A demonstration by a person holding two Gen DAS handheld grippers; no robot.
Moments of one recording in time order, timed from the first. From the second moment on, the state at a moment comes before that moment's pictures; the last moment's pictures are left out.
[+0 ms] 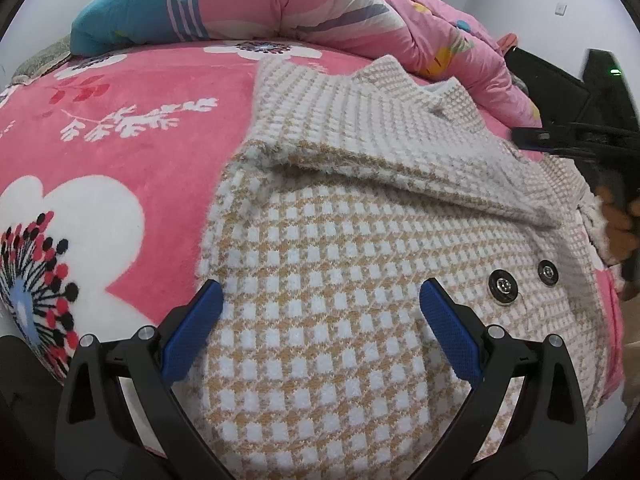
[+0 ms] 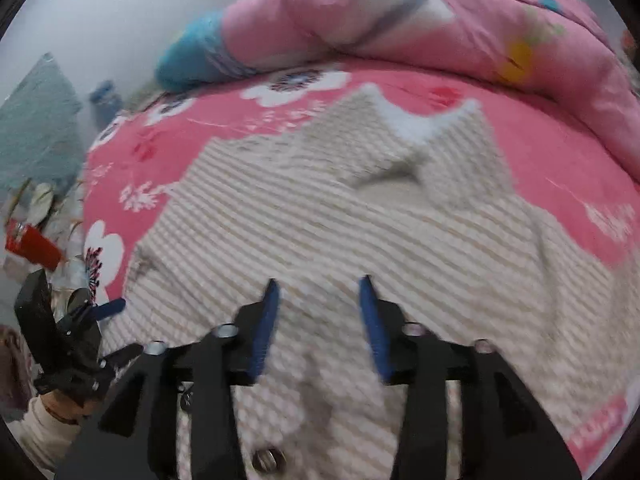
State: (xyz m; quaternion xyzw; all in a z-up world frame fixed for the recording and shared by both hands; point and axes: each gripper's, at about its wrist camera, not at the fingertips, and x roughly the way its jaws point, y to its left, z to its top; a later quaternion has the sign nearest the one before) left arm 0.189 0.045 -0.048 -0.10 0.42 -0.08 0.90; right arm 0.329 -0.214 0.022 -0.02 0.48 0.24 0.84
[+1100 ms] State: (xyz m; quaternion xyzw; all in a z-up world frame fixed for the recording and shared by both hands) left arm 0.342 0.022 0.010 -0.09 0.40 -0.10 0.91; right arm 0.309 -0.307 0.017 0.00 0.47 0.18 0.86
